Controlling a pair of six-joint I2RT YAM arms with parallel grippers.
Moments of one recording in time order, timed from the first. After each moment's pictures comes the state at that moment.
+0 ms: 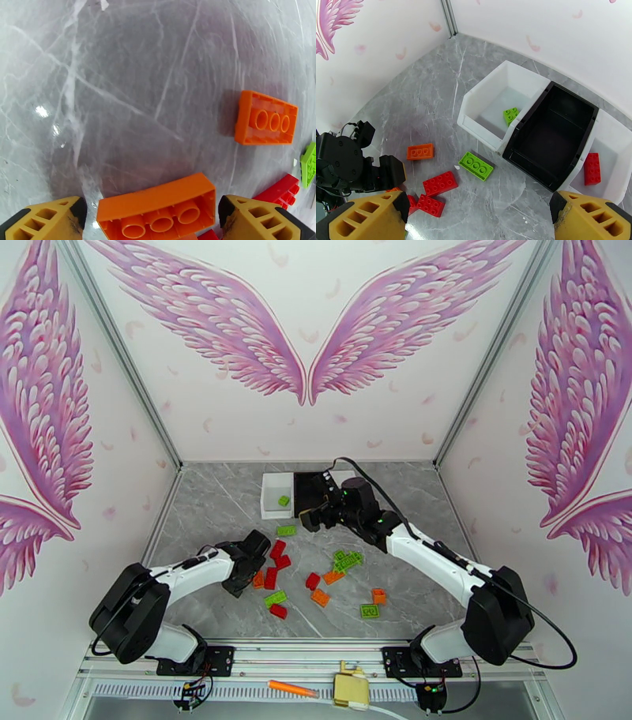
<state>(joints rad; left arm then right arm) -0.59 1.47 0.73 -0.64 -0.23 -1.60 0.57 1.46 1.12 -0.17 -0.24 0.03</state>
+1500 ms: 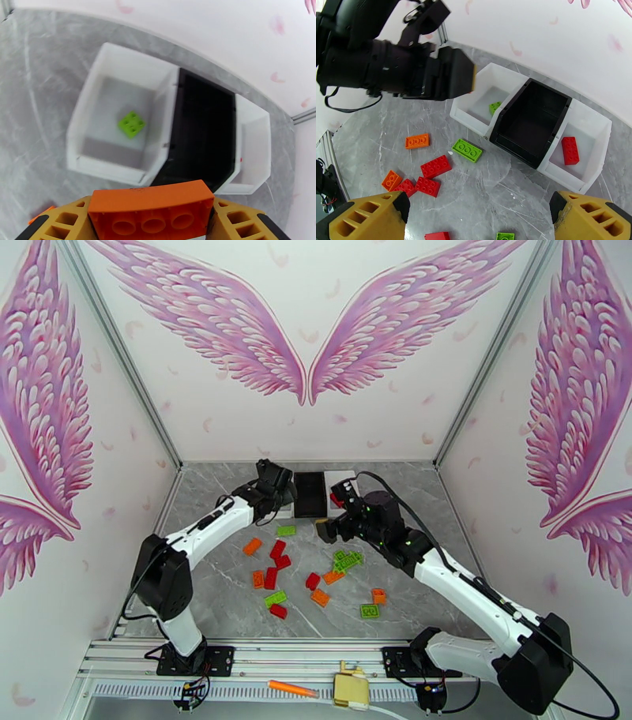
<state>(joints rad) -0.58 1.81 1.54 -0.52 -0.28 -0.78 0.57 1.18 0.96 -0.25 -0.16 0.03</state>
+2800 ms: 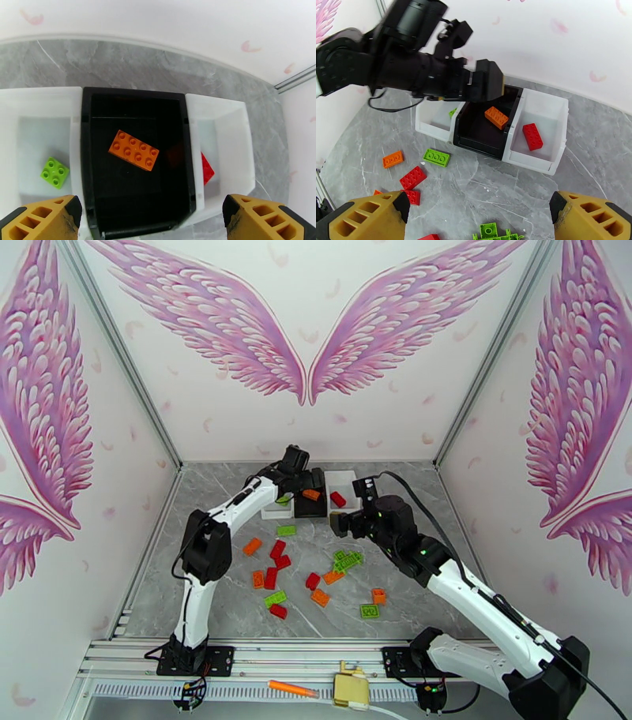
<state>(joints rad) -0.56 2.08 1.86 -0.51 -0.10 -0.60 0.57 1.07 0.95 -0.32 0.08 0.18</state>
